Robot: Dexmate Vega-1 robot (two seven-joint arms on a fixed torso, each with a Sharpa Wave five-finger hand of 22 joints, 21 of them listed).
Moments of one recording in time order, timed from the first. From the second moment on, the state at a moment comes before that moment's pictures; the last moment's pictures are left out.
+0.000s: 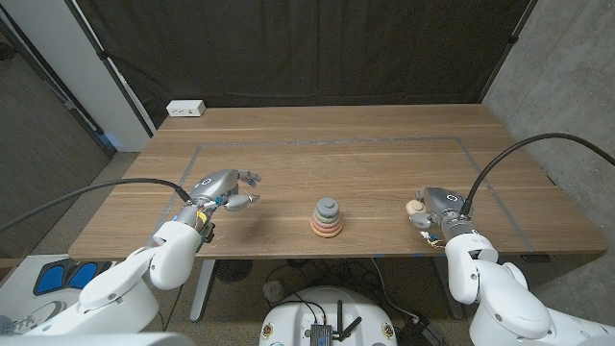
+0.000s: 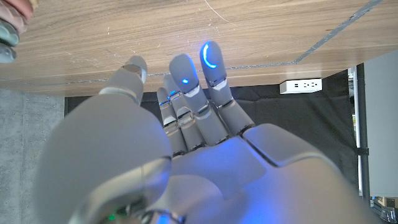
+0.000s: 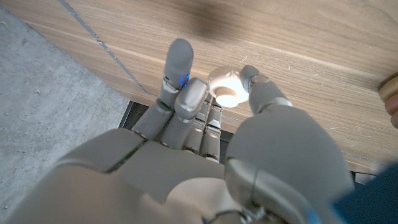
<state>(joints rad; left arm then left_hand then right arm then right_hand) 1.63 0.97 0.10 -2.38 0.45 0.49 0.30 0.95 0.01 0.37 -0.17 0.33 0.64 -0.04 0.22 0.27 0.77 -0.19 0.21 0.55 1.12 -0.21 1.37 0.51 0.78 -0.08 1.56 0.29 -1.15 -1.10 -0.89 -2.60 -0.82 -1.39 0.00 0.93 0.02 0.55 -0.18 0.36 0.63 -0.02 0.30 0.26 0.69 -0.06 0.24 0.61 1.18 -0.22 1.49 1.23 1.08 -0.19 1.48 0.19</state>
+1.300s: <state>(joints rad) 1.66 0.94 0.07 -2.38 0.46 0.46 0.30 0.95 0.01 0.38 -0.17 0.33 0.66 -0.04 0.22 0.27 0.78 -0.19 0.21 0.55 1.12 -0.21 1.37 0.50 0.78 -0.08 1.56 0.29 -1.31 -1.06 -0.71 -2.67 -1.05 -1.18 0.16 0.93 0.02 0.55 -0.18 0.37 0.64 -0.01 0.30 0.26 0.69 -0.05 0.23 0.62 1.18 -0.22 1.51 1.22 1.09 -0.20 1.48 0.19</state>
